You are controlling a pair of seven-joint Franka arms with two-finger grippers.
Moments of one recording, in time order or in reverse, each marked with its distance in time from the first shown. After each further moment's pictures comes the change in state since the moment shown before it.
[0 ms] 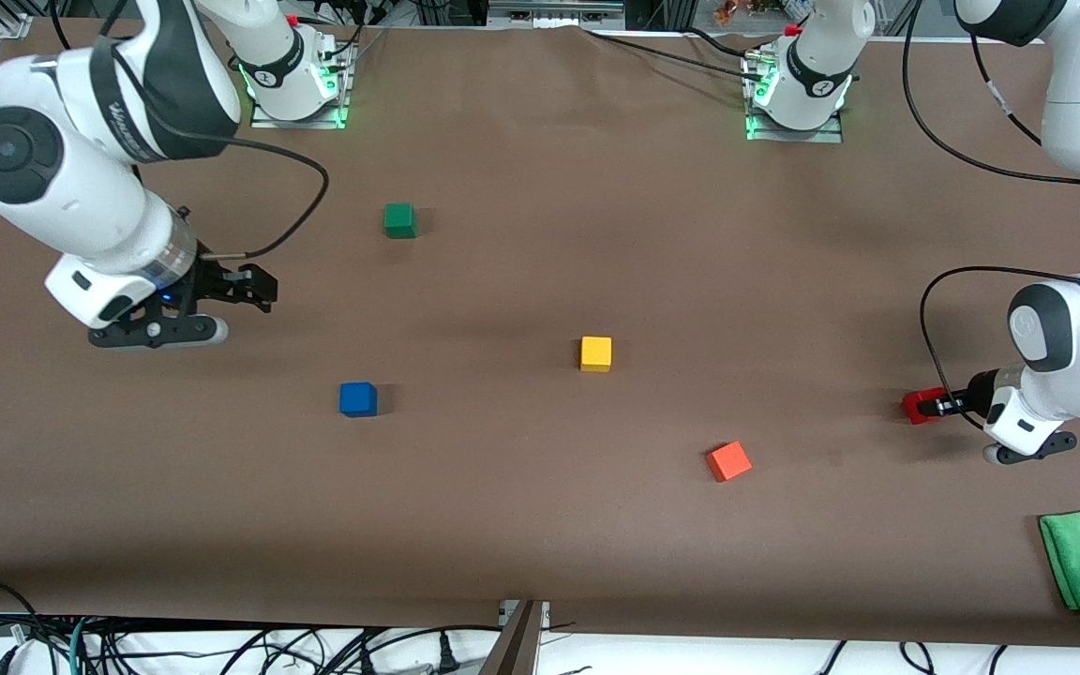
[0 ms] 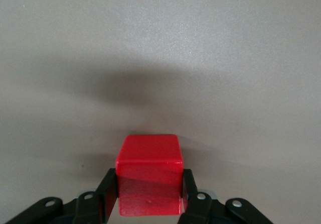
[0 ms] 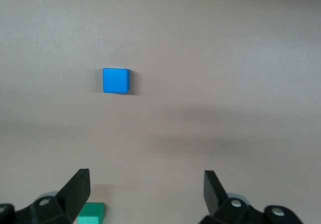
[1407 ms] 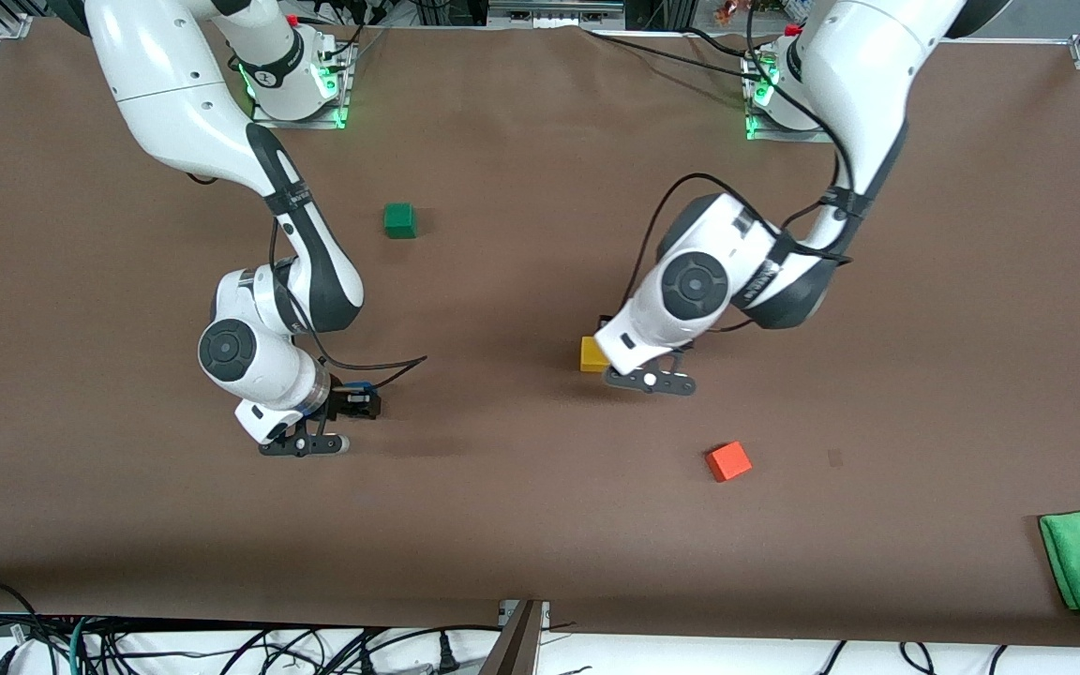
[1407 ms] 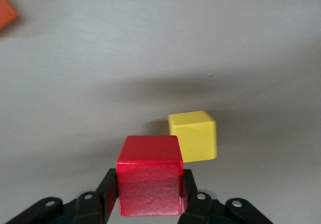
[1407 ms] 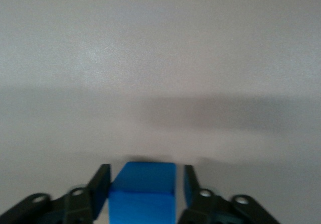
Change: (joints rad) left arm -0.530 -0.031 -0.341 0.097 0.134 -0.133 -0.515; right arm 0.022 0.497 0.004 0.065 0.191 0.540 -0.006
